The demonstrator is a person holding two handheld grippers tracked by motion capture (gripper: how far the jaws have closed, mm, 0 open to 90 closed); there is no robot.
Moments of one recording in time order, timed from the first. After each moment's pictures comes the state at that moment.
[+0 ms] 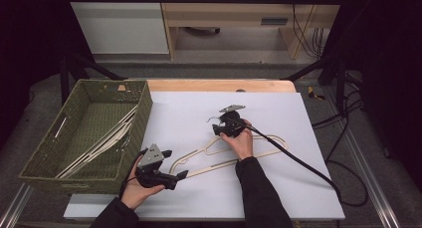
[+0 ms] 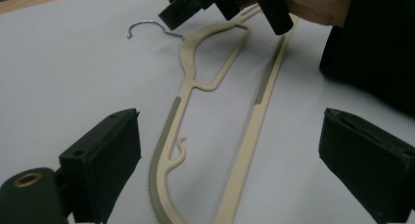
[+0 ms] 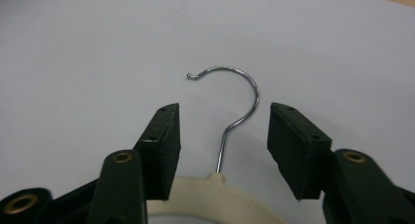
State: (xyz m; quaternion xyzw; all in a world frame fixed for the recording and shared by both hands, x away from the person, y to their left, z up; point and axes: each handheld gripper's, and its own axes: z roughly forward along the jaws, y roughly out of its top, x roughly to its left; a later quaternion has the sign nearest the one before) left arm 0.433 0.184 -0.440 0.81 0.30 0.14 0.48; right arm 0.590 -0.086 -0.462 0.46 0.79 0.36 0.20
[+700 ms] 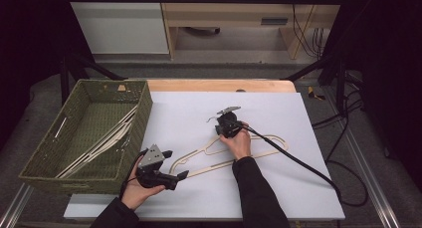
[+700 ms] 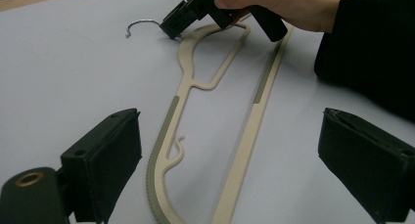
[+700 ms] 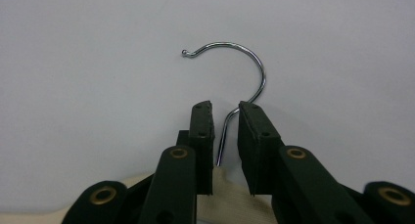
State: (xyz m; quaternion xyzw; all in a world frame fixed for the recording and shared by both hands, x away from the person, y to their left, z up) left arm 0.432 0.183 -0.441 0.81 0.30 0.14 0.48; right arm 0.596 -0.080 -0.476 0.46 0.80 0.33 0.19
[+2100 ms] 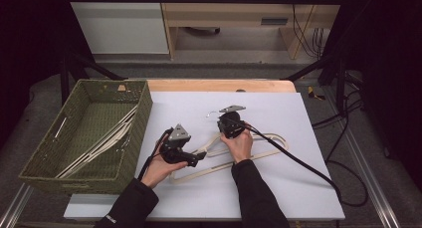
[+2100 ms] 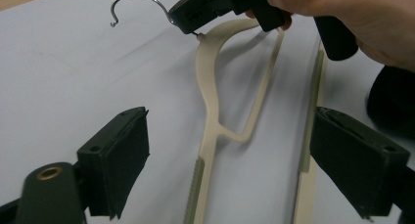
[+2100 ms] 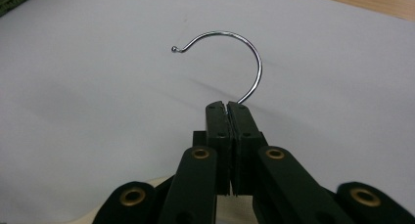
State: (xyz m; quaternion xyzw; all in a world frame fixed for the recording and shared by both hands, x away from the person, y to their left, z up) left arm 0.502 0.123 -0.435 0.84 0.31 0.12 0.44; right arm 0.576 -0.084 -0.450 0.47 0.78 0.36 0.21
